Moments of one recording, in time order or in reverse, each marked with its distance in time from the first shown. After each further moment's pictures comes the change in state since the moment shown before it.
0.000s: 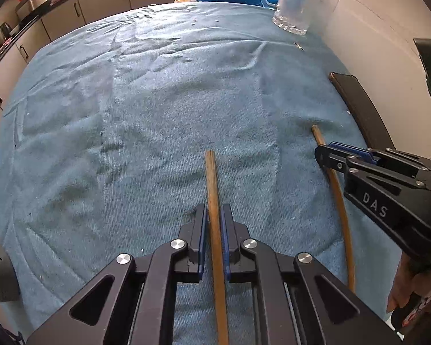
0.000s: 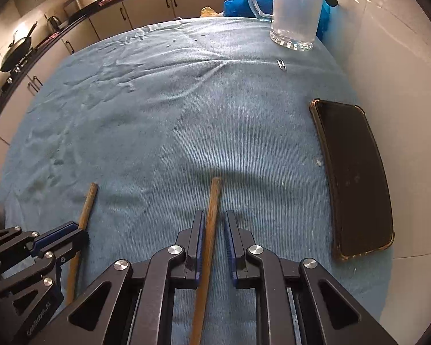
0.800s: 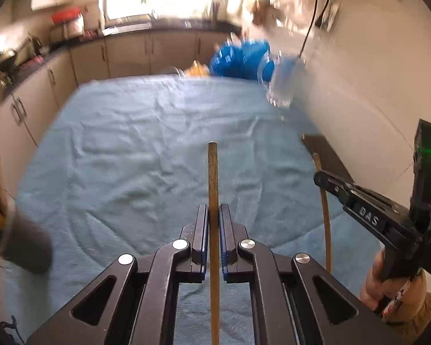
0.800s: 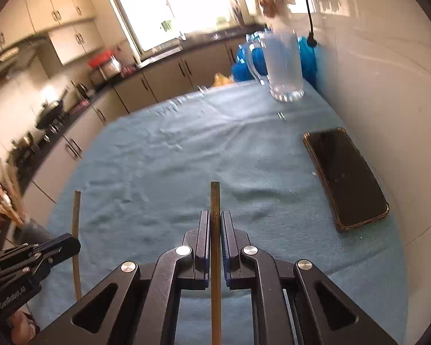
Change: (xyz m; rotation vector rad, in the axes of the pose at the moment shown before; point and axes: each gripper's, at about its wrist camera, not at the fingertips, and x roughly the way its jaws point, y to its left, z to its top) left arm -0.131 0.026 -0.072 -0.061 -0.381 -0.004; right arm -0.093 0.004 -0.058 0.118 -0.405 0.207
